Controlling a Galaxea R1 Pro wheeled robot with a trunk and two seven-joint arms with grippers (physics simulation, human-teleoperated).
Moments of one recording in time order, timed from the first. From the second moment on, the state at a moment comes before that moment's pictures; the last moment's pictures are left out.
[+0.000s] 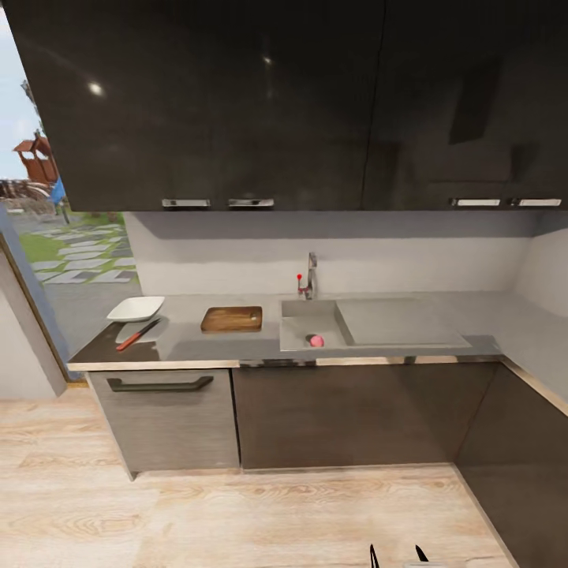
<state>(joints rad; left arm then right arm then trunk) 0.07 0.08 0.01 -0.48 0.24 -0.51 0.08 -0.26 0.04 -0.49 -0.14 0.54 -0.87 -0.08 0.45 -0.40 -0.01</state>
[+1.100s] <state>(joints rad) 0.07 0.08 0.01 -0.48 0.24 -0.51 0.08 -0.26 0.04 -0.50 -0.14 0.54 -0.88 -0.08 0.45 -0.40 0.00</state>
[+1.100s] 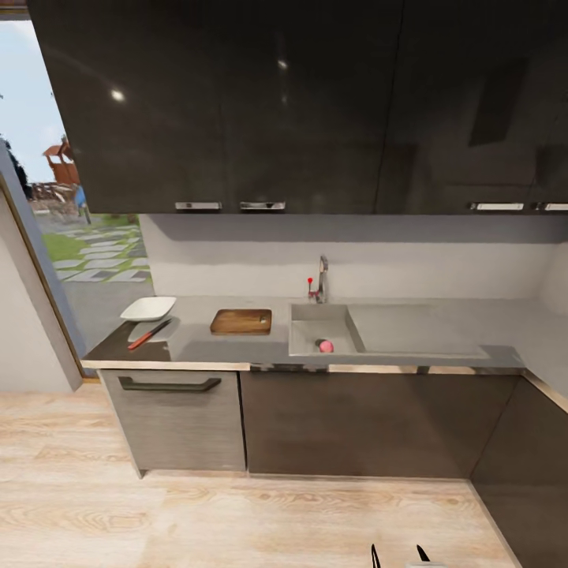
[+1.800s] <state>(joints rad) 0.07 0.08 0.01 -0.48 0.24 -0.51 0.08 -0.26 0.04 -0.50 -0.14 0.54 -0.87 -0.08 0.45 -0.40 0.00</state>
